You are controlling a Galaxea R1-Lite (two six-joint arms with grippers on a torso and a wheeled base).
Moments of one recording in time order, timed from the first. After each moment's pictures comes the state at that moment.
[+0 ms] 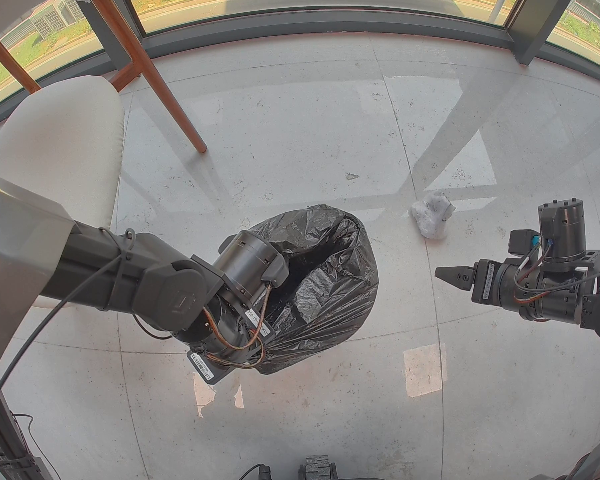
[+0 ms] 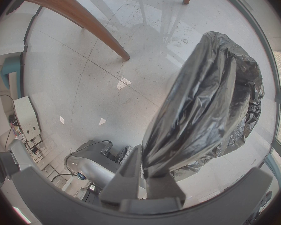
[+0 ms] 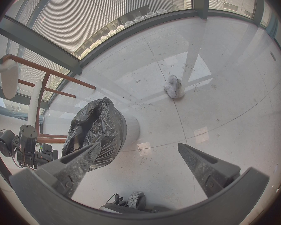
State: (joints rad) left arm -0.65 2.01 -1.26 0.42 0.18 -1.30; right arm 0.40 1.62 -0.72 -0.35 -0.04 0.43
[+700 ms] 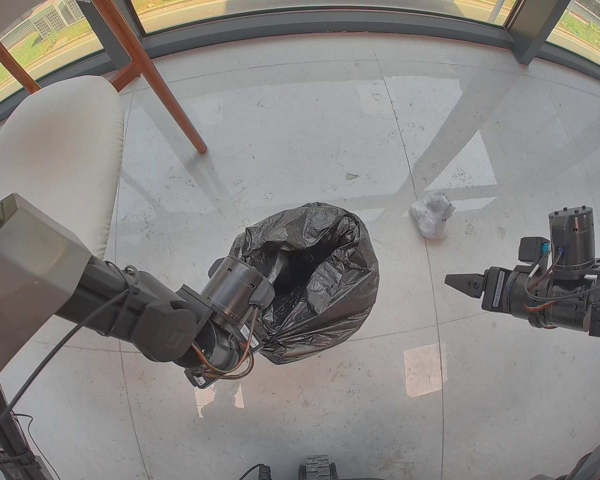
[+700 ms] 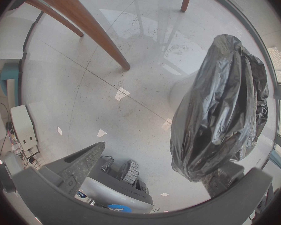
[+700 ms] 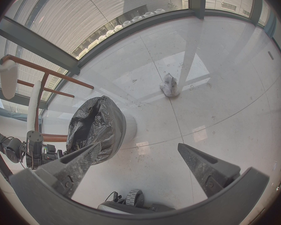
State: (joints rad) left arm -0.62 2.02 -1.07 0.15 0.27 -1.22; right arm 0.38 1.58 -0.66 -0.35 -0.04 0.43
